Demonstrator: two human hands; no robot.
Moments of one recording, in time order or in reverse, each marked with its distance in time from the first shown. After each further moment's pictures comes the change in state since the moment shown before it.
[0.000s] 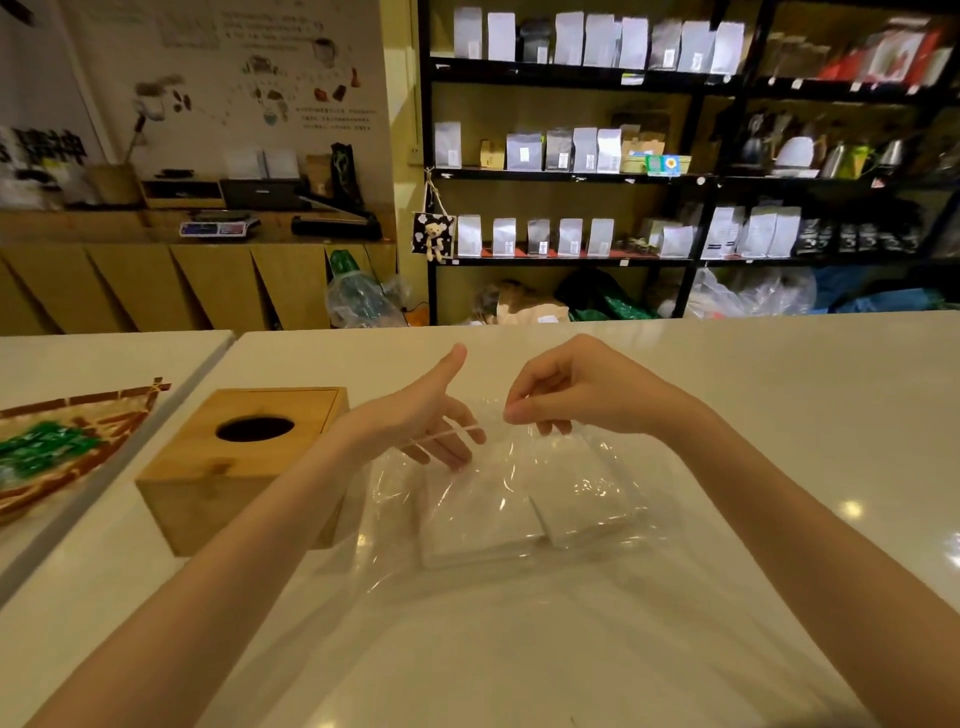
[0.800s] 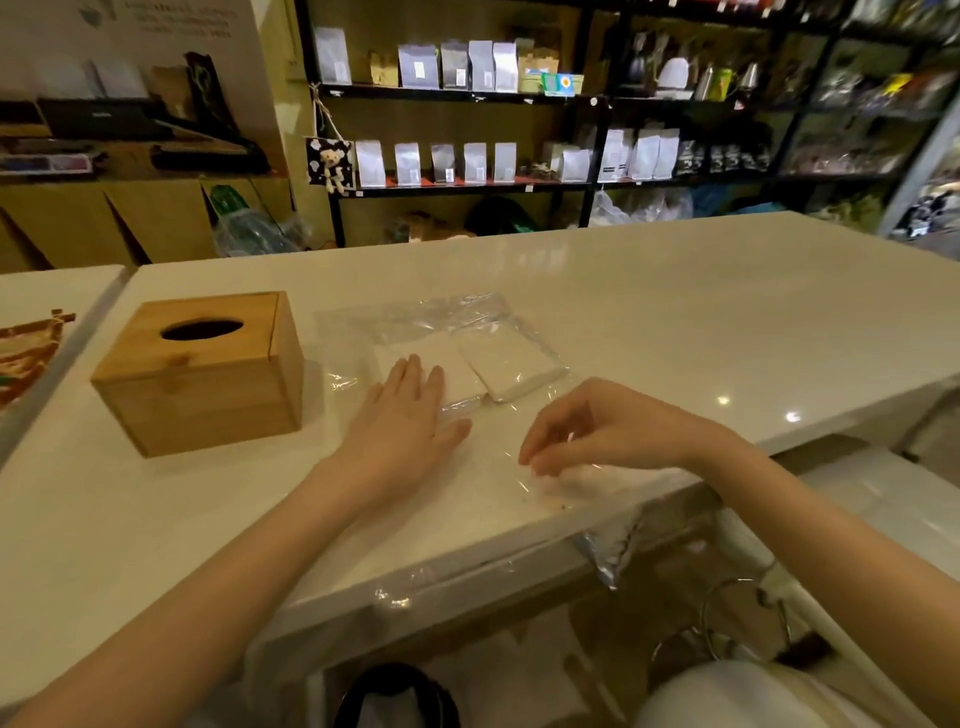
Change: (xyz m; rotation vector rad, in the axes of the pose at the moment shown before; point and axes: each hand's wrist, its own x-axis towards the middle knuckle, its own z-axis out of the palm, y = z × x) left_hand -0.058 -0.053 0.103 0.712 0.272 0.257; right_hand -0.138 -0.003 0.064 0.007 -0.165 0.235
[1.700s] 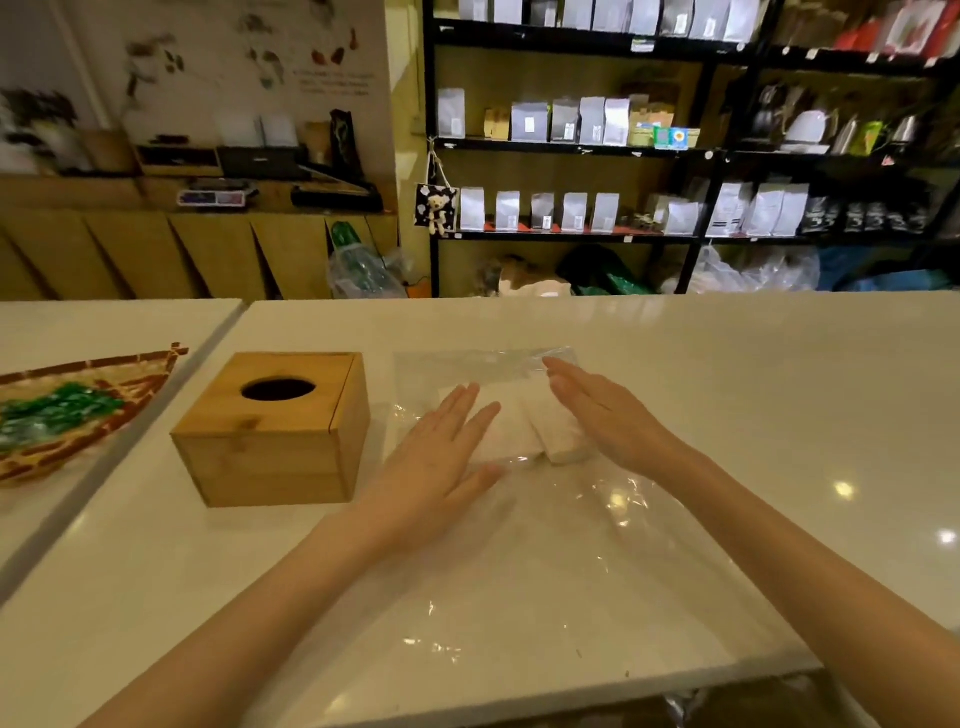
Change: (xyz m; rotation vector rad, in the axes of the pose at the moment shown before) left_hand 0.016 -0.024 -0.025 -0.176 0.158 0.098; right_hand 0.125 0.025 -0.039 -0.038 0.409 -0.034
